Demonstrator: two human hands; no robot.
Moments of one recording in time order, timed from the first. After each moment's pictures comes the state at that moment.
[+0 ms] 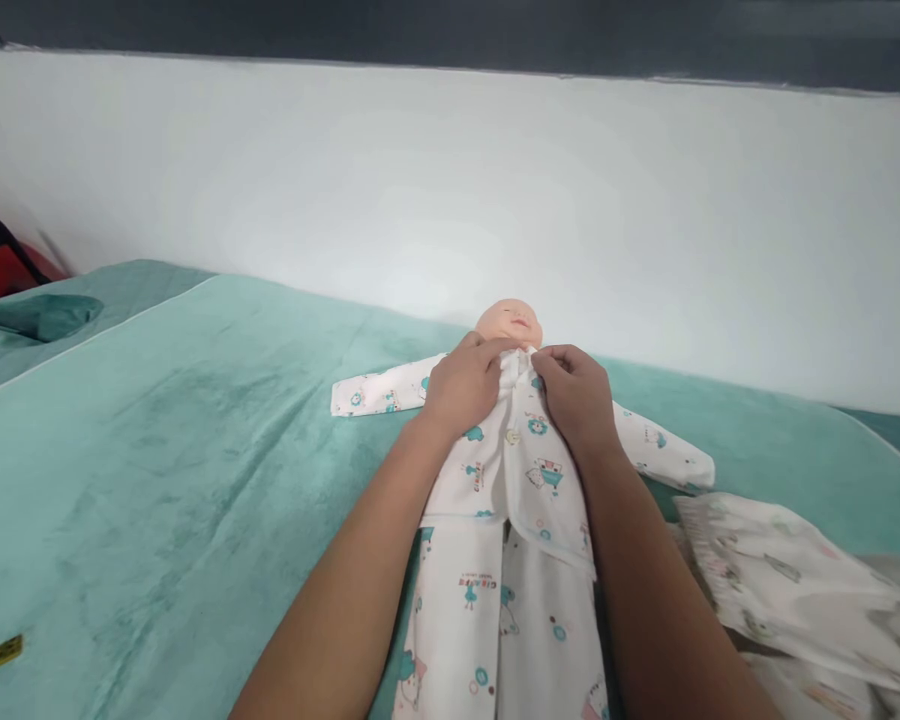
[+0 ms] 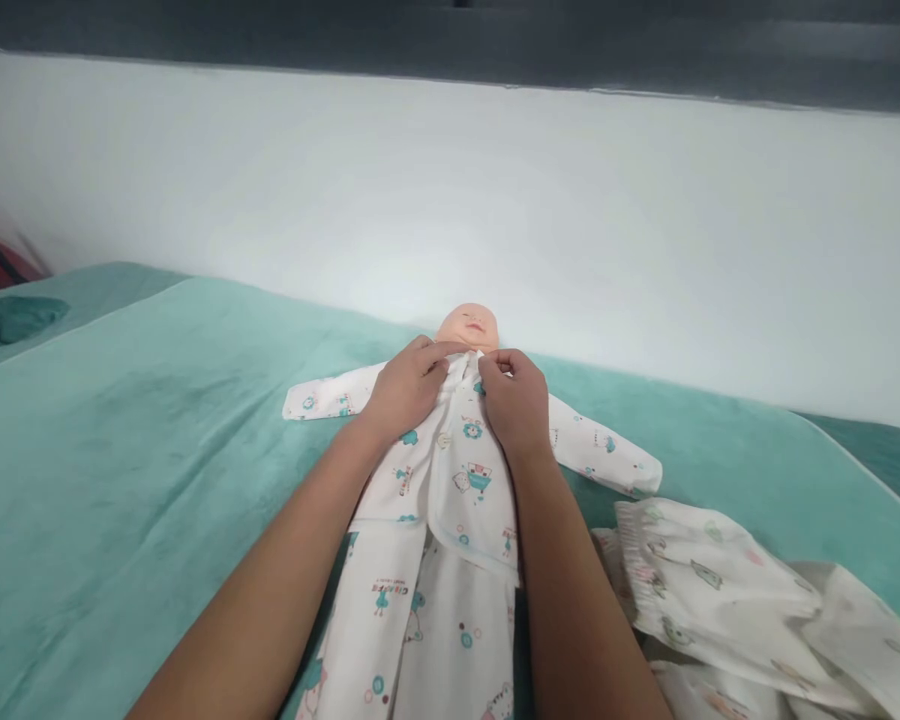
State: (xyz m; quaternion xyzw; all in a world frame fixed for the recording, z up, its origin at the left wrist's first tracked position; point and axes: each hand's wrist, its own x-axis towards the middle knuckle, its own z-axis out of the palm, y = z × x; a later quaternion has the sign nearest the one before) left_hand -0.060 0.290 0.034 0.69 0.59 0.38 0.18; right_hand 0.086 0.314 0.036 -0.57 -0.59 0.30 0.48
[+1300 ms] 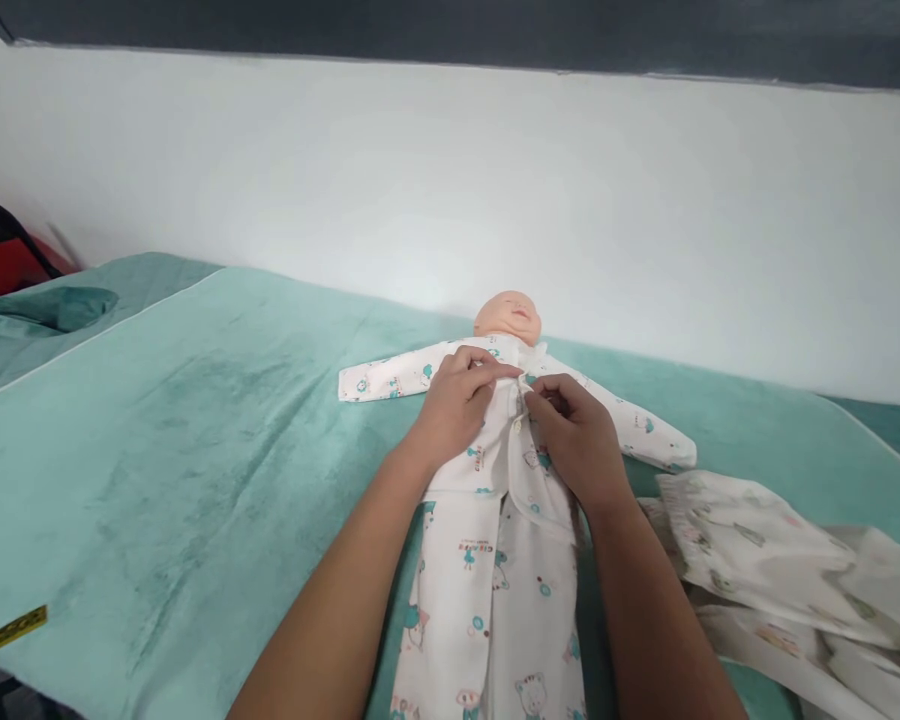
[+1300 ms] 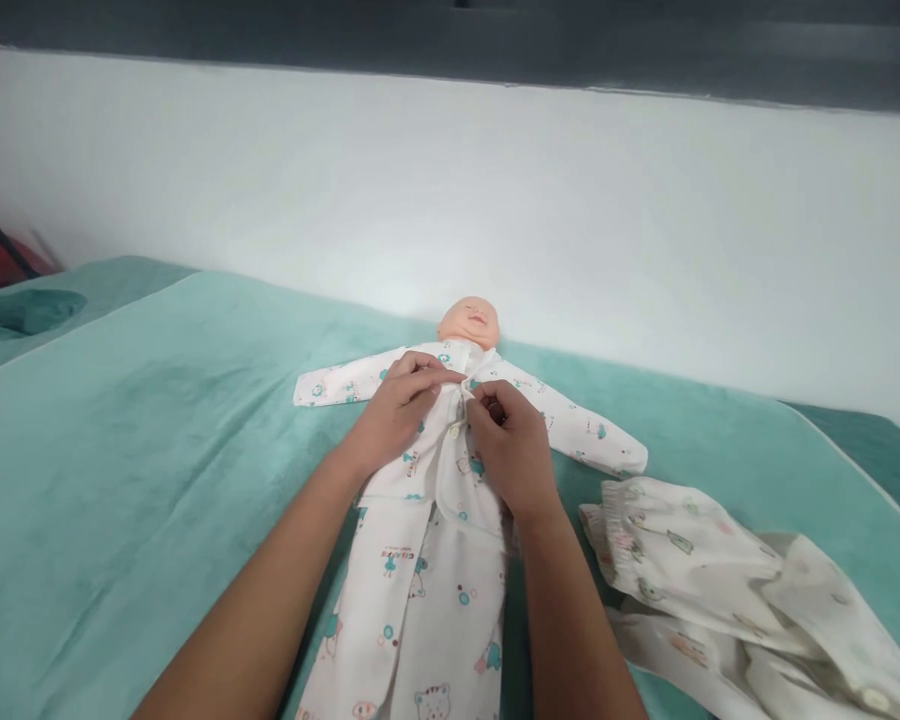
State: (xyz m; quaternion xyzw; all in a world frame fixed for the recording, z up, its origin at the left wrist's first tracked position) left_hand -0.062 0.239 0.025 0.70 0.51 0.45 0.21; right_hand 0.100 0.240 0.037 -0.52 -0.63 0.38 0.43
